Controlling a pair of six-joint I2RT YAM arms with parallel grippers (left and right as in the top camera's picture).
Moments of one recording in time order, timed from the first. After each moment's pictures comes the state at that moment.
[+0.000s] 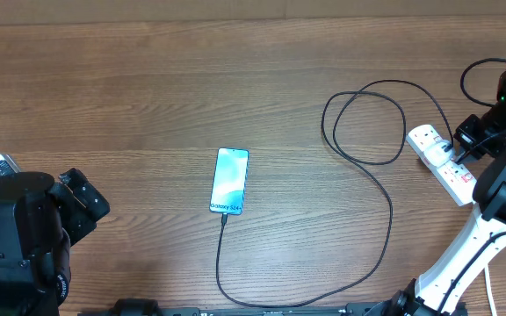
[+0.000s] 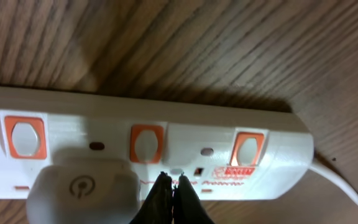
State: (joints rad) left arm -0.06 0.95 1.66 -1.56 -0.42 -0.62; right arm -0.50 2.31 1.95 -1.50 -0.01 0.37
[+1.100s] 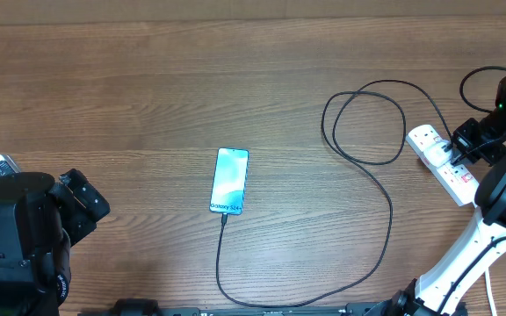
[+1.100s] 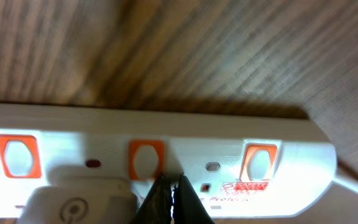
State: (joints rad) left arm -0.06 0.95 1.66 -1.56 -0.42 -0.62; right arm -0.51 2.27 1.85 -1.40 -0.03 0.42
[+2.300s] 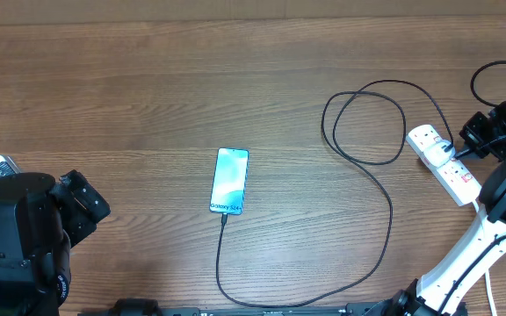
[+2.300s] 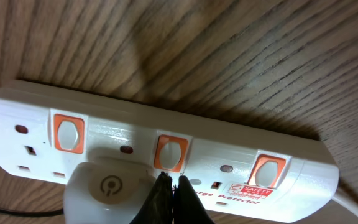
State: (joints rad) left arm -0.06 0.95 1.66 -1.57 -0.42 -0.62; right arm -0.55 2.32 1.96 -1.46 -0.15 0.25
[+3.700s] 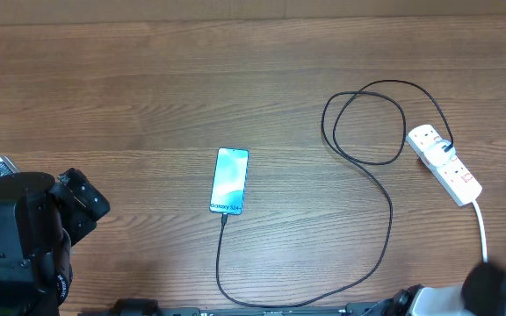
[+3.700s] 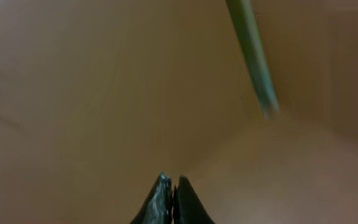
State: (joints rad) left arm -0.06 0.95 1.66 -1.57 -0.41 -0.66; right arm -0.58 1.56 2.58 -1.22 -0.26 0.45
